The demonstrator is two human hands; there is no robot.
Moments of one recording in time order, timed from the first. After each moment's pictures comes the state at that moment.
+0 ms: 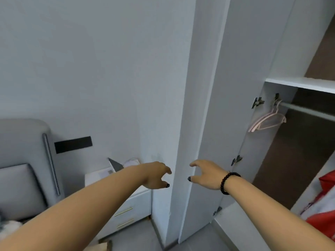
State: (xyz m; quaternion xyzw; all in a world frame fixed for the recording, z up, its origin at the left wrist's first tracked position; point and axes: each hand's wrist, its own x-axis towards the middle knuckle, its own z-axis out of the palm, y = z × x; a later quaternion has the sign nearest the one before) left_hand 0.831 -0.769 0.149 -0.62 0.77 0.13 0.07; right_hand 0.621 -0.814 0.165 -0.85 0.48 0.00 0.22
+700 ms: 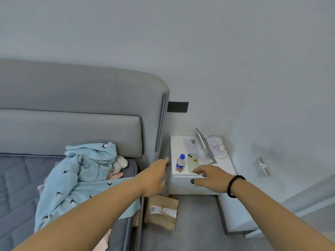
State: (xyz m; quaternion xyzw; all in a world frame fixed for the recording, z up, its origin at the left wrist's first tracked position) left_hand 1.183 -0.579 0.008 -0.79 0.53 0.28 -0.14; right_hand 1.016 -0.736 0.051 -0.87 0.32 0.17 0.32
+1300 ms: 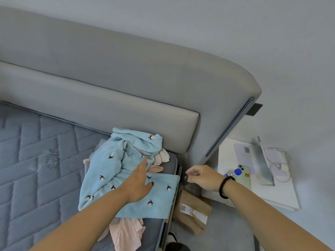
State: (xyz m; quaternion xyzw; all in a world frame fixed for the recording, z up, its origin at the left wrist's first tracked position) left_hand 1.377 -0.450 -0.090 -0.86 0.26 0.34 -0.28; right_hand 1.273 -0.682 -0.041 -0.84 0.23 0.26 0.41
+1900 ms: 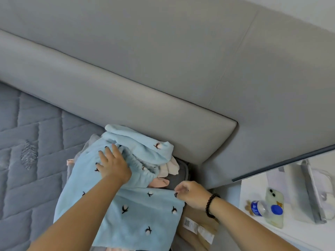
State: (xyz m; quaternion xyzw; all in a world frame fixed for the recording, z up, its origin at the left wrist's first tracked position) left_hand 1.562 -0.481 -0.248 -0.97 -0.02 0.23 -0.04; right_hand 1.420 -0.693 -0.205 -0.80 0.24 0.37 0.41
